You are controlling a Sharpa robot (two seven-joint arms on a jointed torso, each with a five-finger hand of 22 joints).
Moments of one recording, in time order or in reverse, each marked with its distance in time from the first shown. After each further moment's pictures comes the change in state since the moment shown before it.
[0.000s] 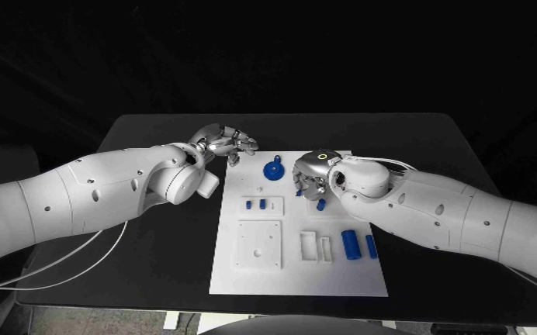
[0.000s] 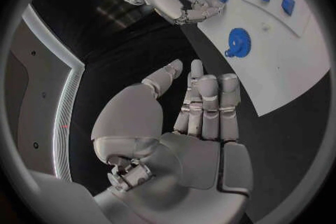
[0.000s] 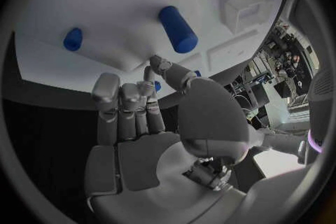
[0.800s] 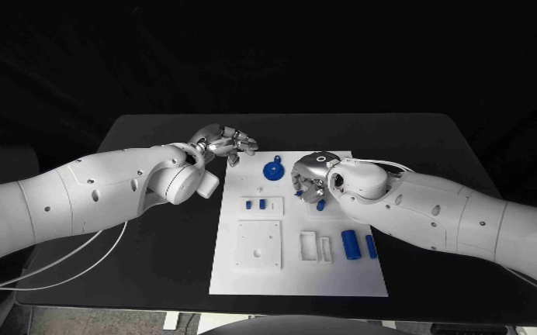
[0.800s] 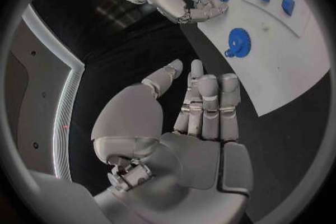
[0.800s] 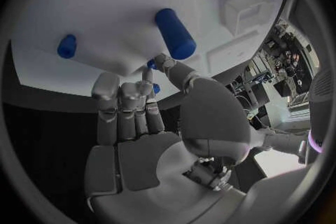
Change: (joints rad) left arm 0.000 0.000 0.000 0.000 0.000 0.000 -0.002; left_hand 0.000 0.000 0.000 0.000 0.000 -0.007 0.001 0.000 -0.001 0.000 0.000 -0.004 0.001 0.000 0.000 -0.004 0.000 0.000 0.000 0.000 -0.003 0.000; right arm 0.000 0.013 -0.018 -0.015 0.016 -0.004 0.002; right_hand -0.008 -0.015 -0.037 -0.009 0.000 -0.061 0.029 -0.040 -0.013 -0.026 0.025 0.000 0.002 -0.014 0.021 -0.016 0.006 0.000 -0.017 0.002 -0.004 0.000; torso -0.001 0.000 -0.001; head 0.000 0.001
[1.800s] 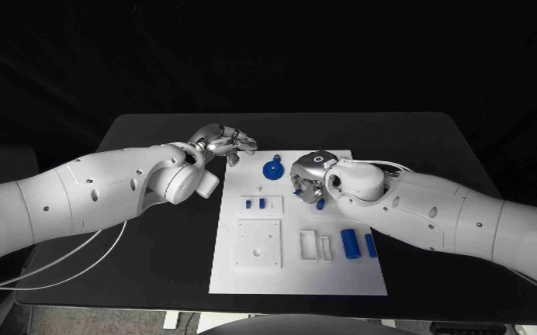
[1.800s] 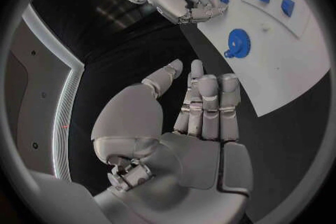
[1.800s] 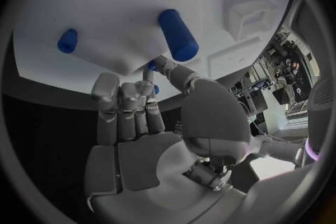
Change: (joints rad) left arm 0.000 -0.001 0.000 0.002 -0.001 0.003 -0.004; left_hand 0.000 0.000 0.000 0.000 0.000 -0.002 0.005 0.000 -0.001 -0.004 0.004 0.000 0.002 0.000 0.000 0.000 0.000 0.000 0.003 0.000 0.000 0.000; right arm -0.001 0.006 -0.006 0.001 -0.060 -0.002 -0.006; right_hand -0.015 0.047 0.046 0.071 0.000 0.054 -0.021 0.023 0.016 0.025 -0.023 0.000 -0.004 0.016 -0.011 0.000 0.012 0.000 0.006 0.001 0.006 0.000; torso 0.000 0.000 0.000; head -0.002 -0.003
